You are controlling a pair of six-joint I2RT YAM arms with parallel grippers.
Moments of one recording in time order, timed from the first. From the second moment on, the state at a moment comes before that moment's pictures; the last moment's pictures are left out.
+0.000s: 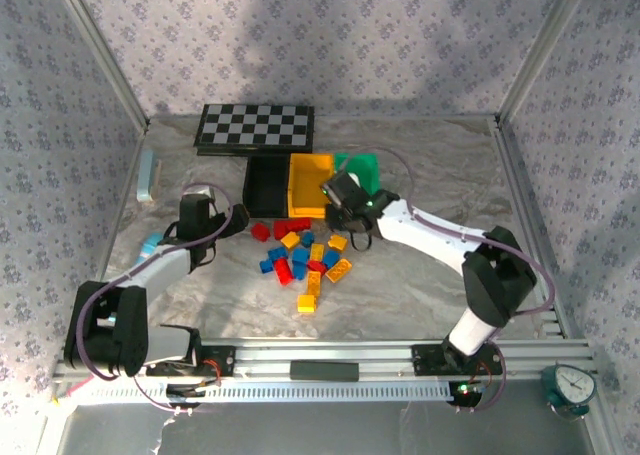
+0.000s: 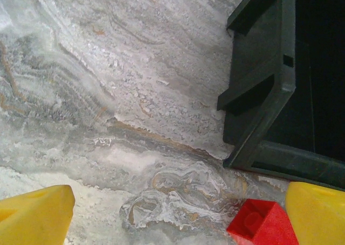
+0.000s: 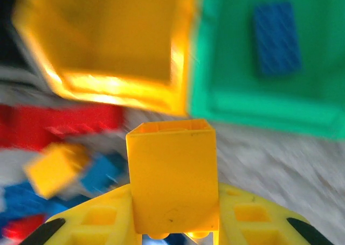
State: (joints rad) left arm -0.17 1.28 0.54 0.02 0.00 -0.48; right arm 0.79 1.68 1.29 -0.56 0.20 0.58
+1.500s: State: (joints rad) left arm -0.15 1.29 0.54 -0.01 -0.02 -0.57; right arm 1.13 1.94 1.52 -0.76 0.13 0.46
